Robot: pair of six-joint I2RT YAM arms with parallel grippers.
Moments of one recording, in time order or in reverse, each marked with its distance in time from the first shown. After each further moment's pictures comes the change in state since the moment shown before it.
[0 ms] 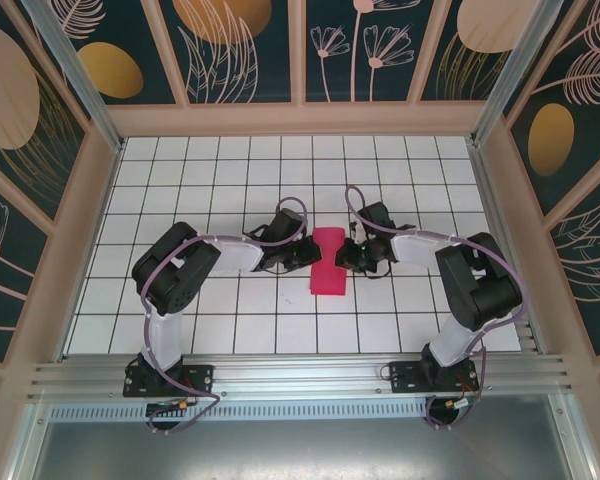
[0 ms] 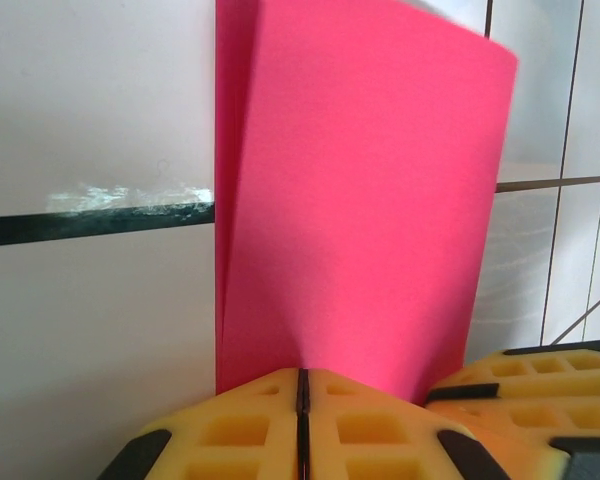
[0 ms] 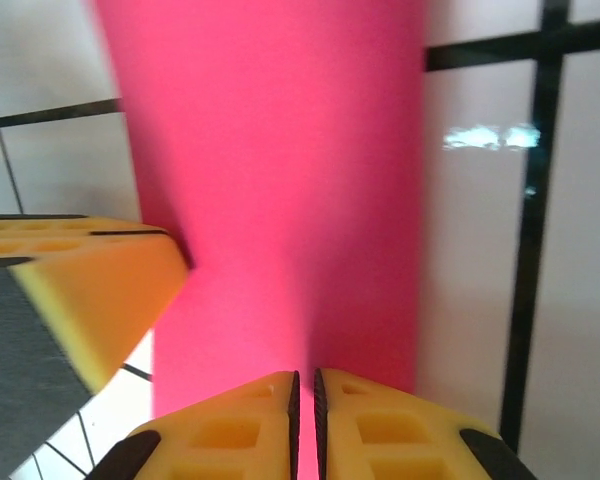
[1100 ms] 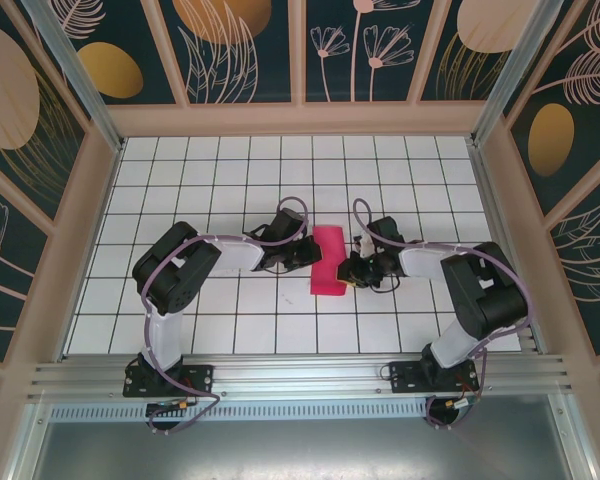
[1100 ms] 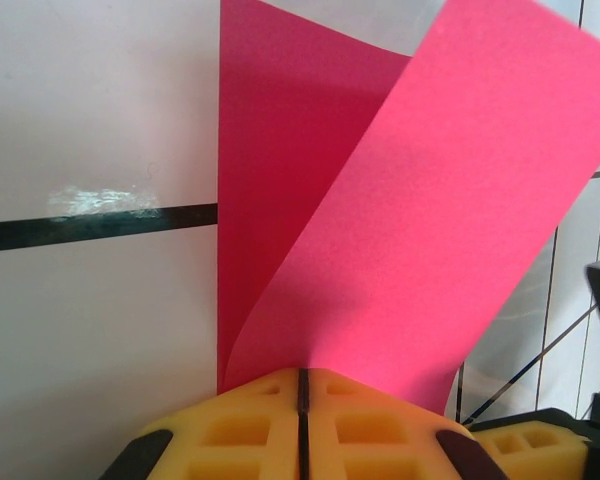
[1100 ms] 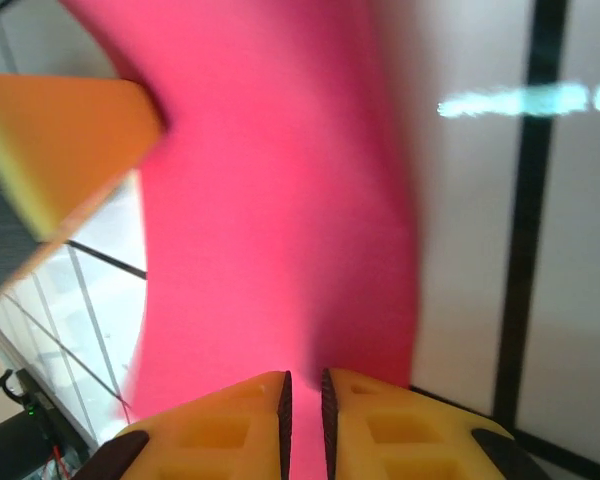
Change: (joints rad) left arm 0.000 0.004 0.006 -0.006 0.002 0.015; right arm -0.023 -0.063 -0.154 0.086 -0.154 0.020
